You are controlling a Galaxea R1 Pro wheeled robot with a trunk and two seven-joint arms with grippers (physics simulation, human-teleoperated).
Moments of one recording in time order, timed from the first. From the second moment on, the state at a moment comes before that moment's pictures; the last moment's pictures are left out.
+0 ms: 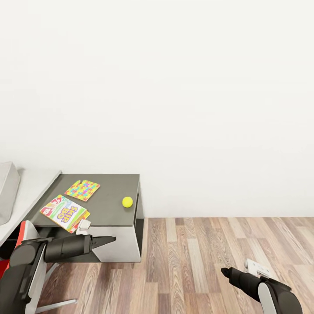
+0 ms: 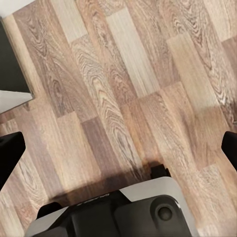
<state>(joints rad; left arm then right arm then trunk) -0.34 0.15 0.27 -1.44 -0.07 1.03 -1.47 -0.08 0.04 -0.31 -1.55 -0.24 0.95 -0.07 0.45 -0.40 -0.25</state>
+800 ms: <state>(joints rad) -0.34 0.16 0.28 -1.44 -0.08 1.03 -1.56 -0.12 0.03 -0.25 -1.57 -0.24 0.92 -0.06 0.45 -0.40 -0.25</state>
